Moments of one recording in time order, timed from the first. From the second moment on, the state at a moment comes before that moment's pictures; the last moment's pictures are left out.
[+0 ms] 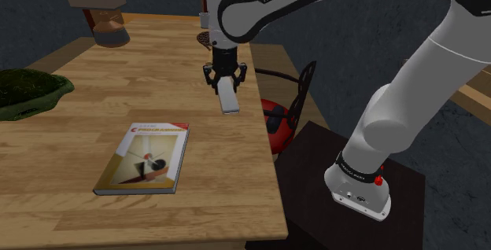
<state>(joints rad) 0.05 -0.17 0.25 -2.26 0.03 2.09 0.94</state>
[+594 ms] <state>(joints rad) 0.15 -0.25 0.38 -2.32 0.09 2.08 1.13</state>
